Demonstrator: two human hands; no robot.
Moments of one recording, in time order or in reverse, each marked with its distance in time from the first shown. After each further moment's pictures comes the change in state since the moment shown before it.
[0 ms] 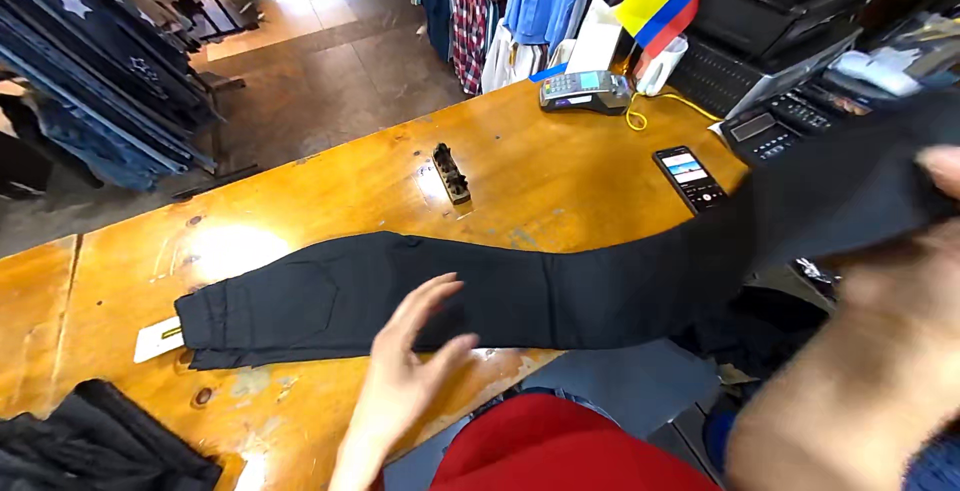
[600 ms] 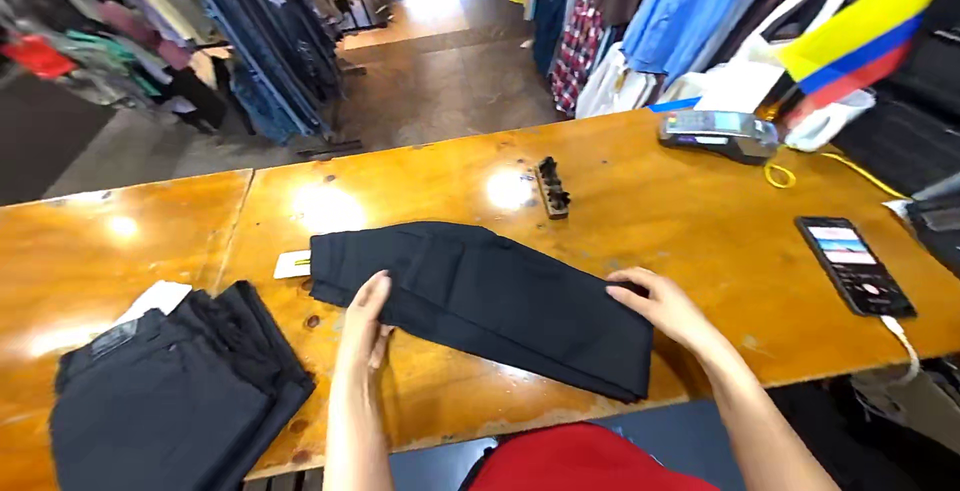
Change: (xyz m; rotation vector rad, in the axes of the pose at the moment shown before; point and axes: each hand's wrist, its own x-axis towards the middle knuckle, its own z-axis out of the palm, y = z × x) left_hand -0.041 -0.118 -0.106 -0.507 0.710 -0.627; right_hand -0.100 0.147 0.137 -0.441 -1.244 0.239
